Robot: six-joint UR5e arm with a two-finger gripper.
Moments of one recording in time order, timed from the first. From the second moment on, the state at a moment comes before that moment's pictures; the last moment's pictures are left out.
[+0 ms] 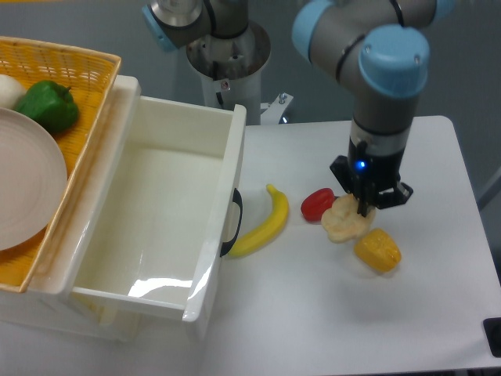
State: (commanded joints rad) arm 2.61 -1.82 -1.34 -1.30 1.43 1.09
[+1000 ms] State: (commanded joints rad) arm 2.38 -1.69 -1.43 -1.30 1.32 0.77
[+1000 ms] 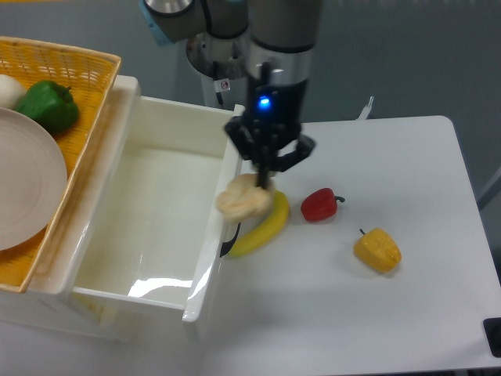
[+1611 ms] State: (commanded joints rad) arm 2.30 -1.67 -1.48 -1.30 1.31 0.76
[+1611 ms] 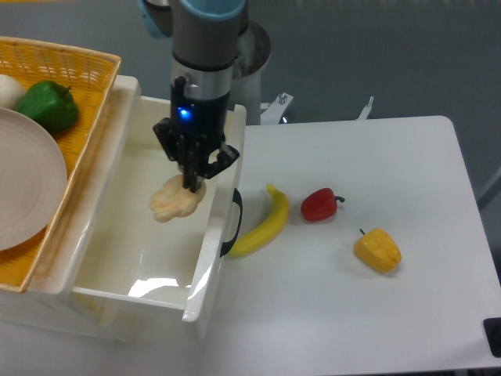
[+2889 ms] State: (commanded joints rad) arm 2.41 -1.71 -1.47 -1.28 1.58 0.89
